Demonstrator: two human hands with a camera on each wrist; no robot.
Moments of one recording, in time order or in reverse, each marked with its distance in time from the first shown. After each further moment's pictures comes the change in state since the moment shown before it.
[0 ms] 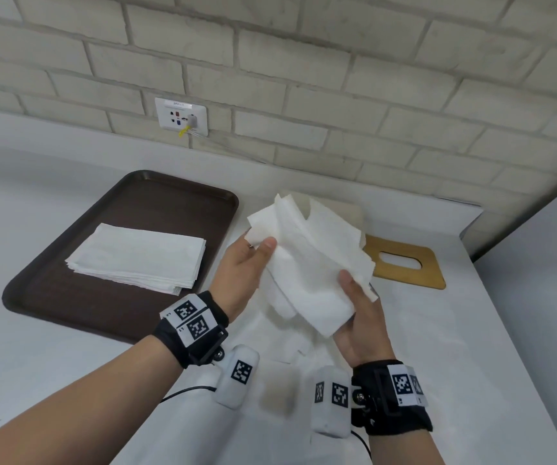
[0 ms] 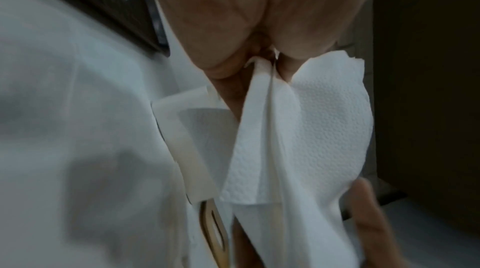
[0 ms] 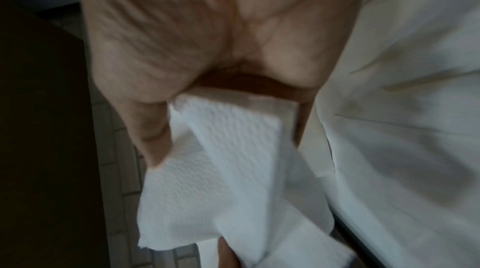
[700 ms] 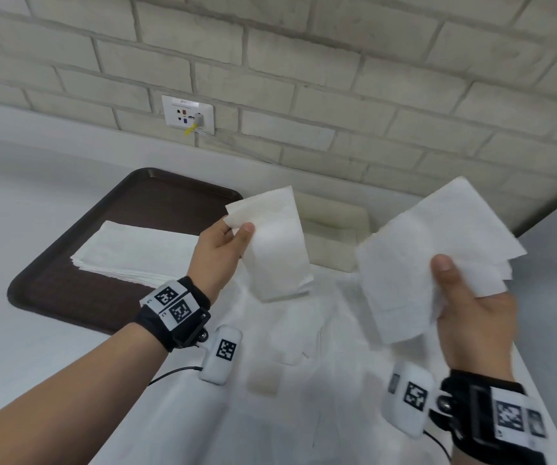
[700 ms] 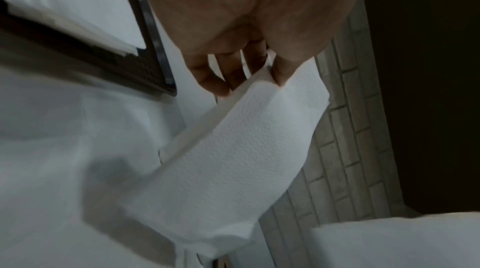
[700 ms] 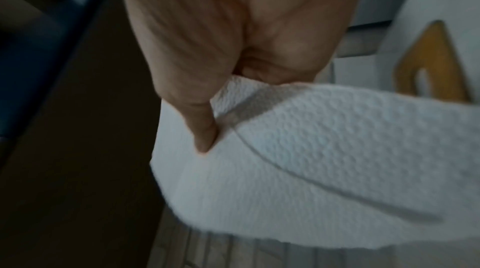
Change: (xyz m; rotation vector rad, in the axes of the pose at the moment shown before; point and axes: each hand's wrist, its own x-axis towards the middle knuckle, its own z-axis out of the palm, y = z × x) left_hand 0.010 0.020 -0.033 0.101 0.229 0.045; right_hand -0.027 -0.097 -0.024 -0.533 0.308 -0.502
